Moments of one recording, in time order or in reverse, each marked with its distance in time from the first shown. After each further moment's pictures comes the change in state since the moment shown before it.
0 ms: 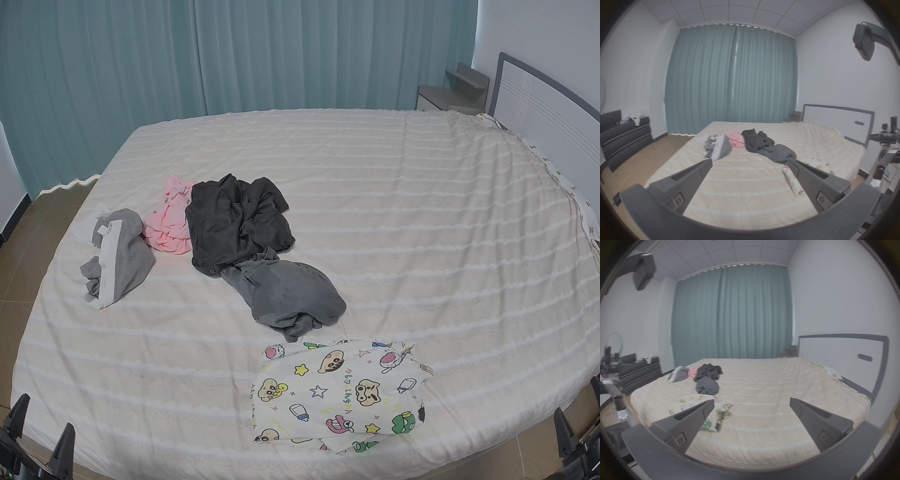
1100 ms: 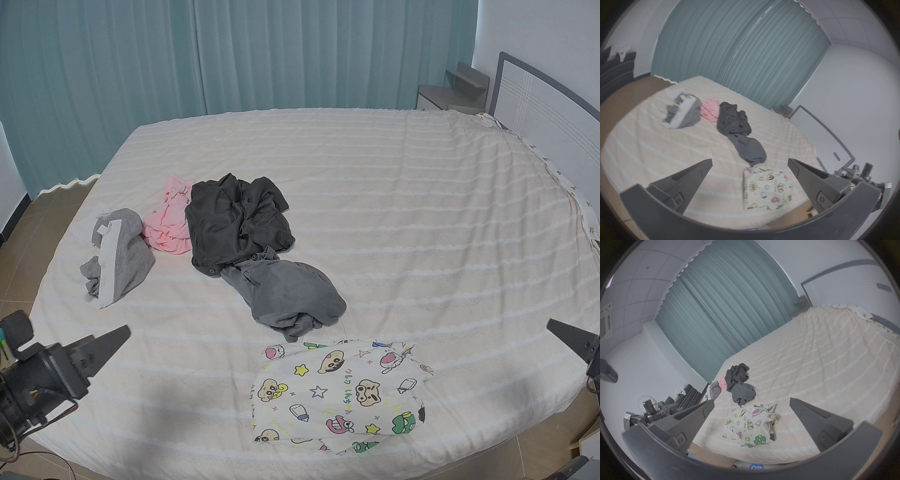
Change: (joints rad) left arm -0.440 0.910 -0.233 -0.397 0.171 -0.505; right arm 0.004 0.751 -0.275 -0.257 0.299 0.481
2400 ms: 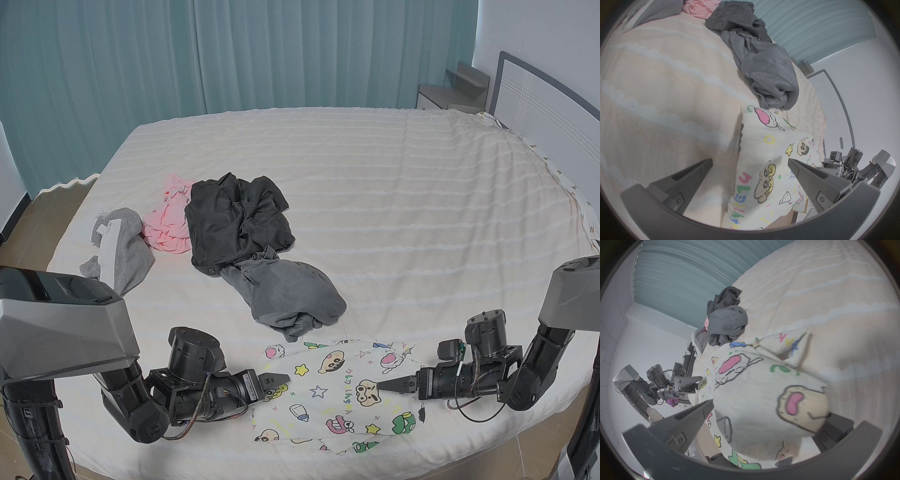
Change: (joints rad) left arm -0.094 1.237 -0.168 -0.634 -0.269 -0.265; right arm 0.384 1.324 -0.096 -0.710 0.044 0.021
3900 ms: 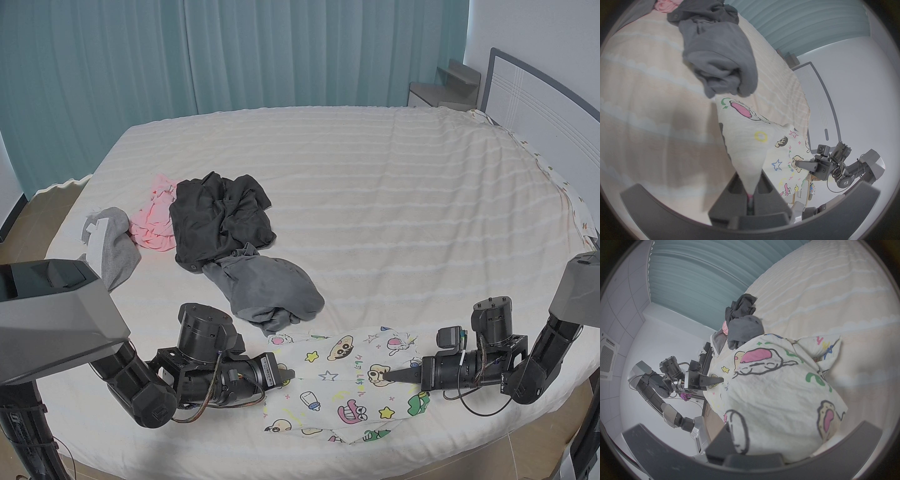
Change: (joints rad) left arm -0.023 -0.076 -0.141 0.168 -0.111 -0.002; right arm -0.018 -0.063 -0.028 -0.001 0.128 -0.012
